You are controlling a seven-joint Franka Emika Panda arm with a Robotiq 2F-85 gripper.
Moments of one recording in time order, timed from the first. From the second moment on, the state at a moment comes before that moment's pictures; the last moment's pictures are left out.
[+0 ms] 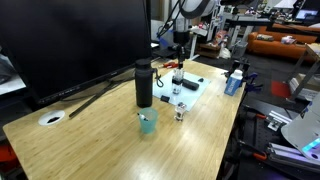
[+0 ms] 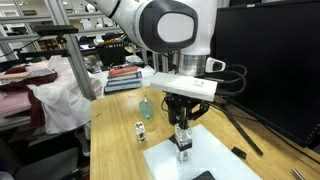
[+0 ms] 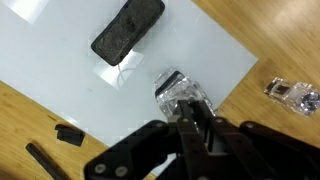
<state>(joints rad) -0.02 0.25 -0.02 -2.02 -0.01 2.19 -0.69</state>
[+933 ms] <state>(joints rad) -0.02 0.26 -0.01 -2.02 -0.01 2.18 -0.69</state>
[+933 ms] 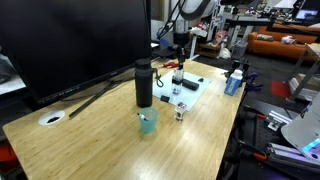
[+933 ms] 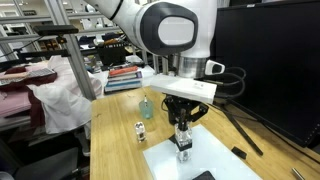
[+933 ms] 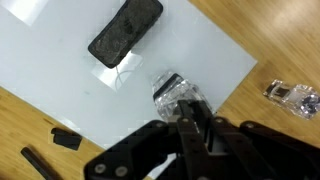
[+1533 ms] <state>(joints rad) -0.03 0.27 -0.01 -2.02 0.01 2.18 -0.71</state>
